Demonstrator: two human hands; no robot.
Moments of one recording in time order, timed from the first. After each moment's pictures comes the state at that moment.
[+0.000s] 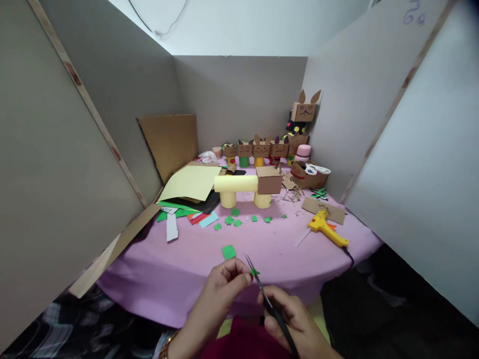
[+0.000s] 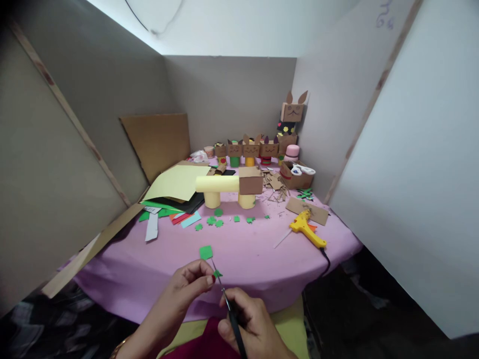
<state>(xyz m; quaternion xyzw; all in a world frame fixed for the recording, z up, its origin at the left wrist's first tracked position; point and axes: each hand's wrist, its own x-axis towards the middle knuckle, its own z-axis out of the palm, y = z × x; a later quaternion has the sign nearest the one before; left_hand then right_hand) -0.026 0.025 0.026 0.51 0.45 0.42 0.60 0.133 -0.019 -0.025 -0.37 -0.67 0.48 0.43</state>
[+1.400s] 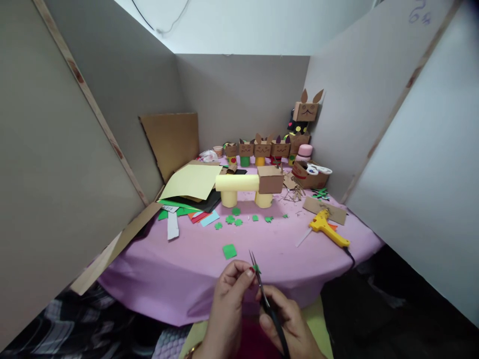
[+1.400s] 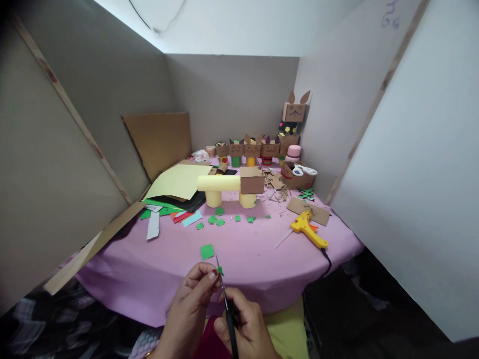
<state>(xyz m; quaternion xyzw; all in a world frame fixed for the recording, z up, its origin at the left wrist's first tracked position) -0.001 0.010 0.004 0.36 0.38 0.55 0.65 0.116 -0.020 -0.033 -0.37 -0.65 0.46 0.49</state>
